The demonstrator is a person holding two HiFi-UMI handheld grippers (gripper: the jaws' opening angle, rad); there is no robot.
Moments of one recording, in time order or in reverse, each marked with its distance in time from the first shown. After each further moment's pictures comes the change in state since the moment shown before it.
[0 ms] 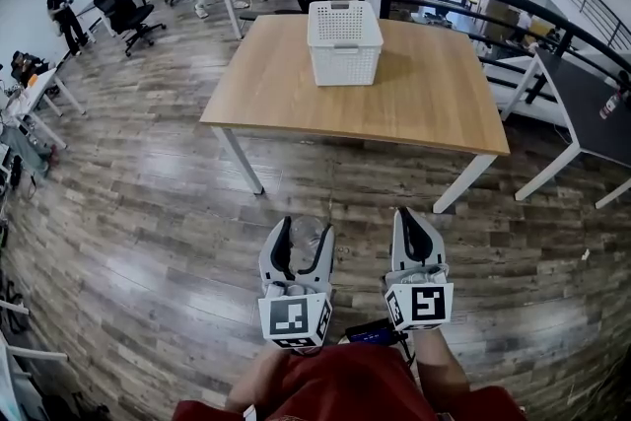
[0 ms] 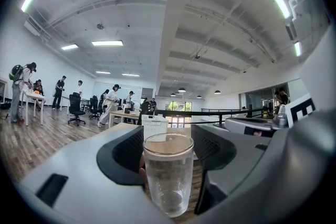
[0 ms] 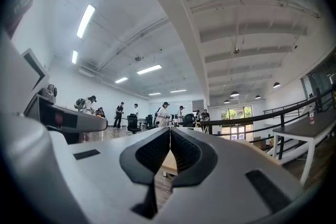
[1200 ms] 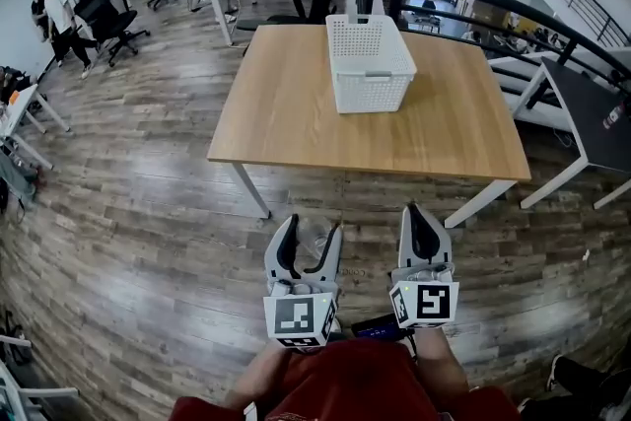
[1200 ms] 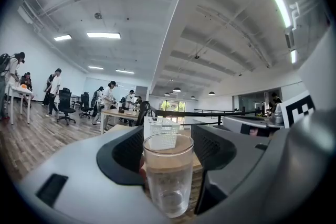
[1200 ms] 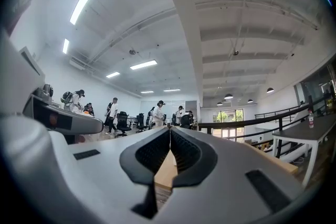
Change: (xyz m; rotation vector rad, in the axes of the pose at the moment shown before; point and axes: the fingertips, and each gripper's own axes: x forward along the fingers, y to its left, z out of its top) left arm 0.120 0.132 0.019 -0.019 0.008 -0.097; right arm 0.167 0.043 0.000 -0.041 0.005 -0.098
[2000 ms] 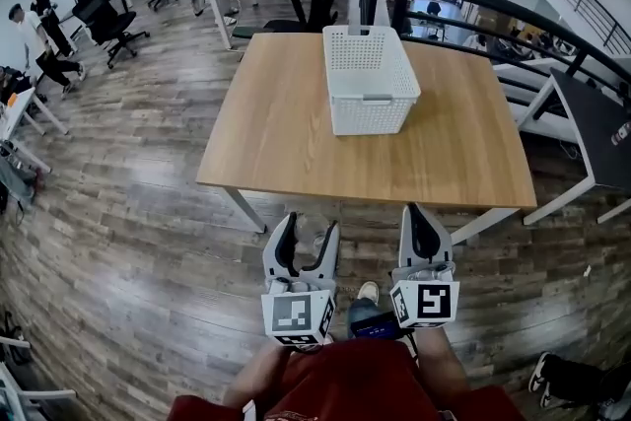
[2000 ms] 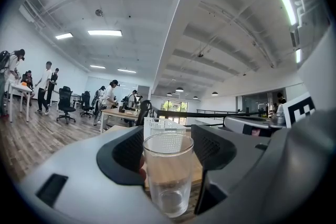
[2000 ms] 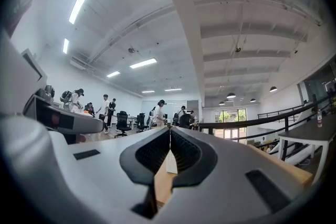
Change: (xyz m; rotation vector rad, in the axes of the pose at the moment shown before) left arm 0.099 0.015 0.000 -0.015 -0.002 0.023; right arm 0.090 -0.045 -0.014 -0.005 -0.002 0.029
